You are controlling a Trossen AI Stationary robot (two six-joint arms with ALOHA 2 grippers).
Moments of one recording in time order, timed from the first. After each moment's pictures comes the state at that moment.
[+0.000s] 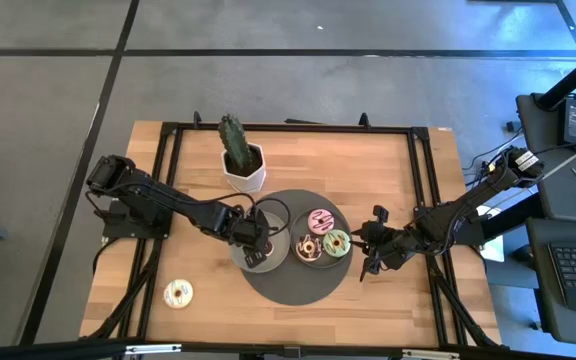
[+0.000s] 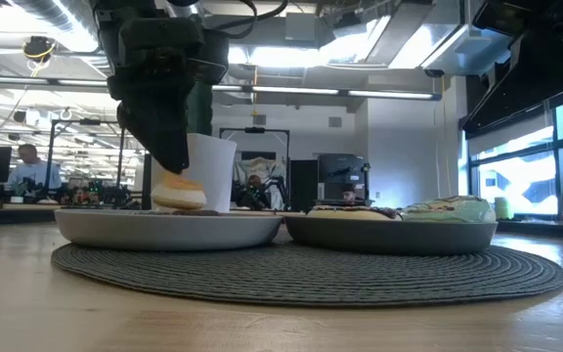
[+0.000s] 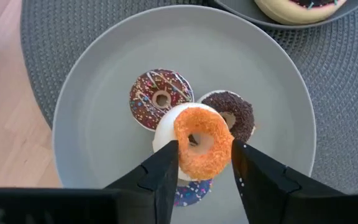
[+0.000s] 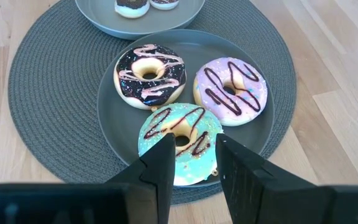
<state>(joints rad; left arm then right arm) -0.27 1.61 1.04 -0.63 -0.21 -0.78 0.59 1.17 0.65 -0.41 0.58 0.62</state>
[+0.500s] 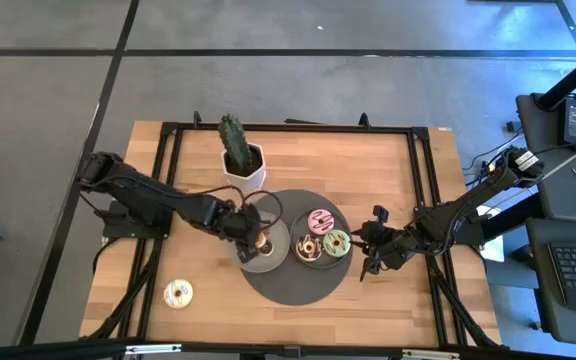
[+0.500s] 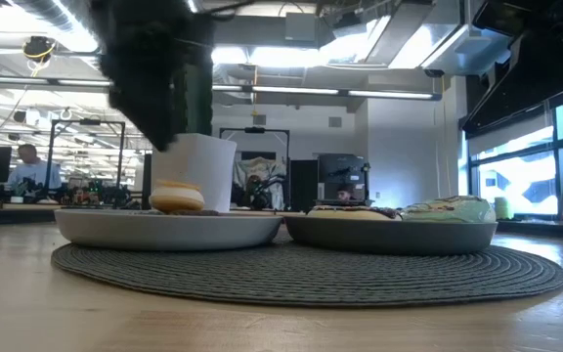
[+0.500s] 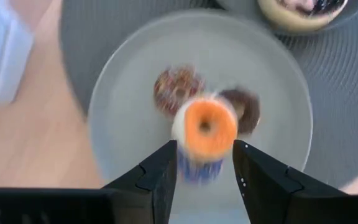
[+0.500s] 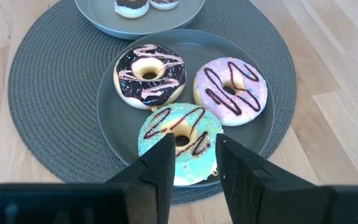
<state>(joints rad) -0.26 1.51 1.04 -0.72 -0.21 -0.79 0.59 1.17 0.65 -0.41 0.58 0.63</state>
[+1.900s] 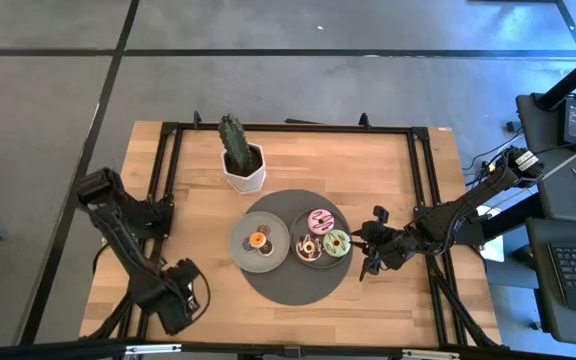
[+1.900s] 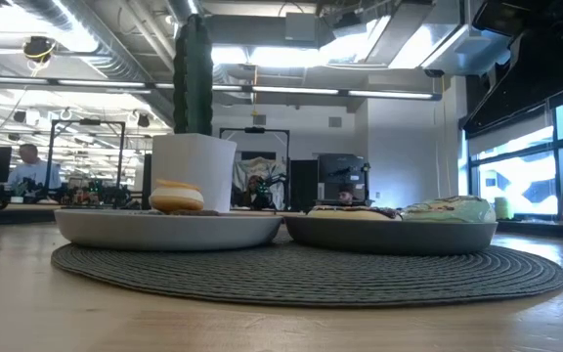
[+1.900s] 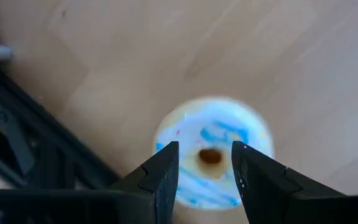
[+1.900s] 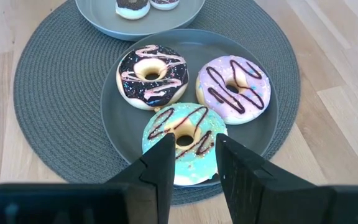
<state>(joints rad) -1.01 1.62 1.04 -1.07 -0.05 -1.80 0.59 1.17 0.65 -0.41 0.57 0.65</state>
